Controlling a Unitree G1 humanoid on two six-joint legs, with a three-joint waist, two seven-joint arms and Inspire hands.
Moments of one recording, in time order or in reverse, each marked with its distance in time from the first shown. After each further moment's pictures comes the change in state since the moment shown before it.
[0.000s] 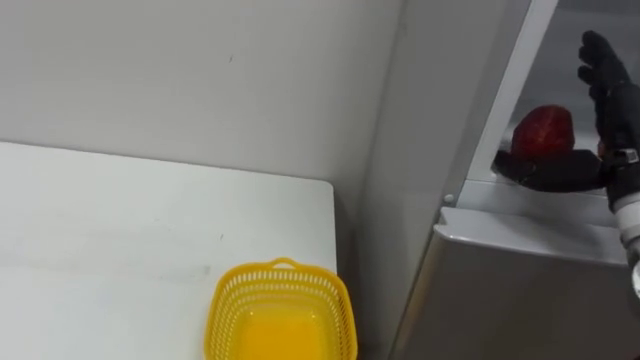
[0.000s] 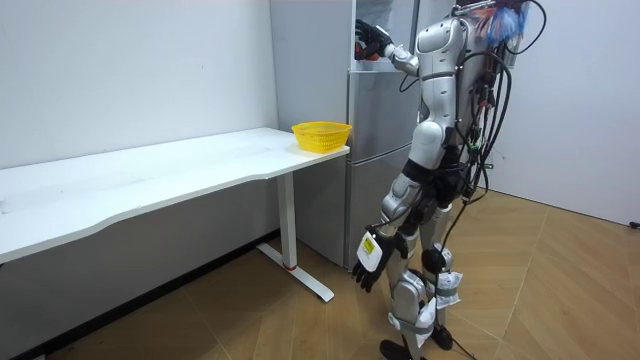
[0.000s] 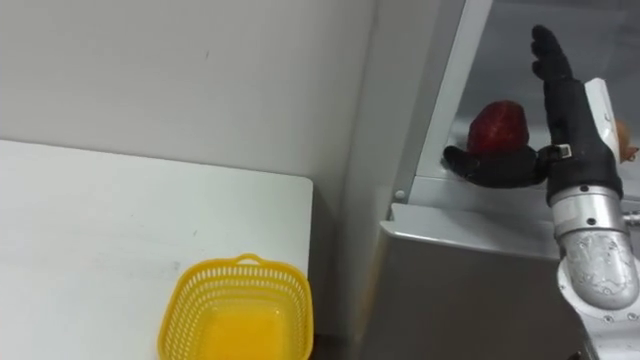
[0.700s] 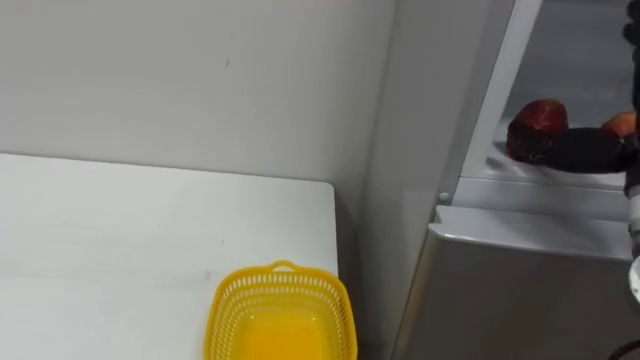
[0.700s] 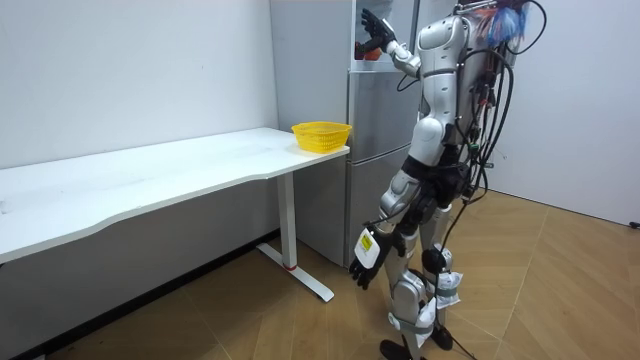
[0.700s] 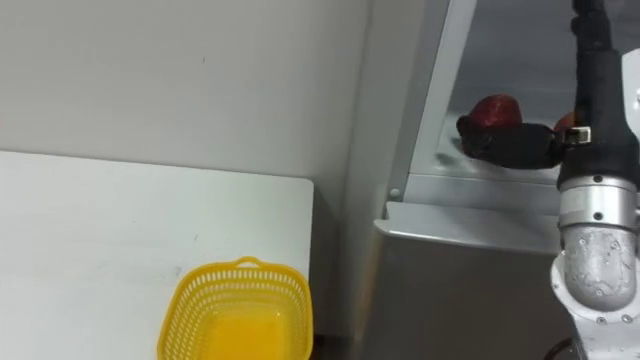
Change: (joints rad) left arm -0.001 -0.010 -0.001 -0.001 0.000 -0.005 0.003; right arm 0.001 0.056 -0.039 -0.084 -0.094 -0.018 -0.122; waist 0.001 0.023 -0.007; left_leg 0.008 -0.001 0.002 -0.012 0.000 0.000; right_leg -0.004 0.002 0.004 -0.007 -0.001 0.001
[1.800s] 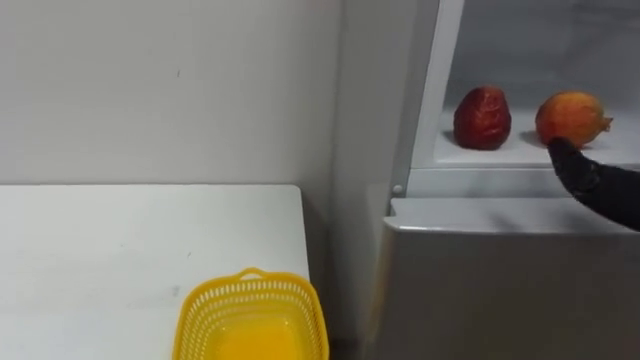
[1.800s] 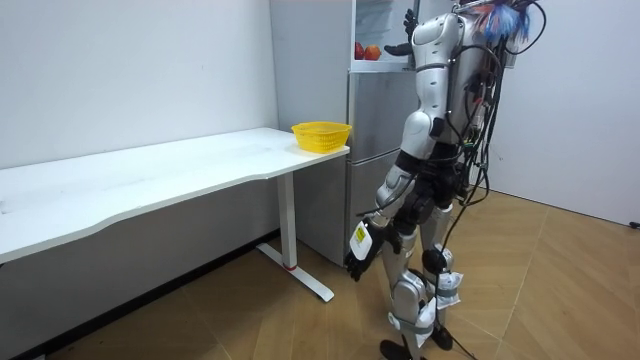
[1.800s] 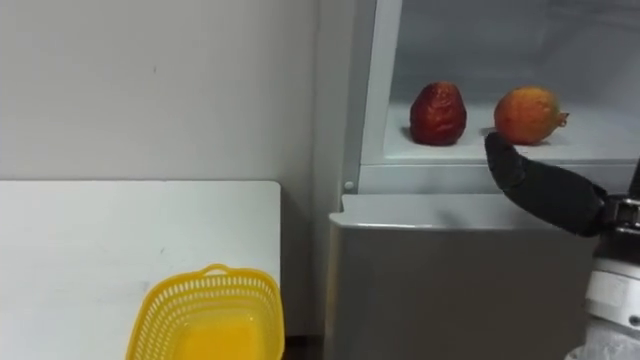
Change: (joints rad) left arm -0.004 0.000 -0.071 0.063 -0.062 -0.063 0.051; right arm 0.280 0.073 -0.049 -0.316 -0.108 -0.127 -0.260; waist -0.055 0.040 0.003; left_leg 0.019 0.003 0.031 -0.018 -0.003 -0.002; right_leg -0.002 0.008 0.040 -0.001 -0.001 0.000
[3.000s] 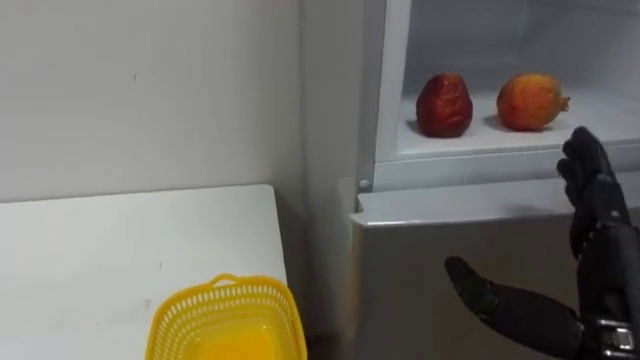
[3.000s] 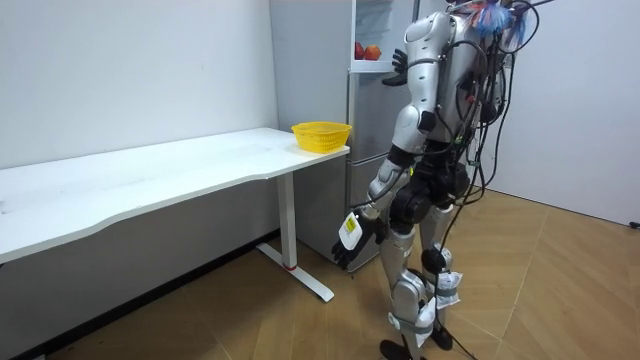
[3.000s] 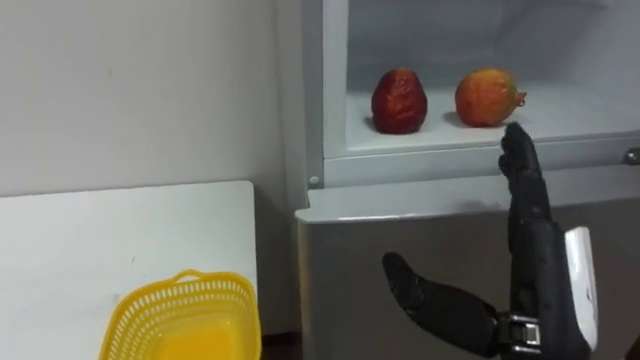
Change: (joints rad) left arm 0.041 0.009 -0.058 -0.024 -0.192 -0.051 0.079; right arm 0.374 0.180 0.196 -0.284 -0.012 0.014 0.126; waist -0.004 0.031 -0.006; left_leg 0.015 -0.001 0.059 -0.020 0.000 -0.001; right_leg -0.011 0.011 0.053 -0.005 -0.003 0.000
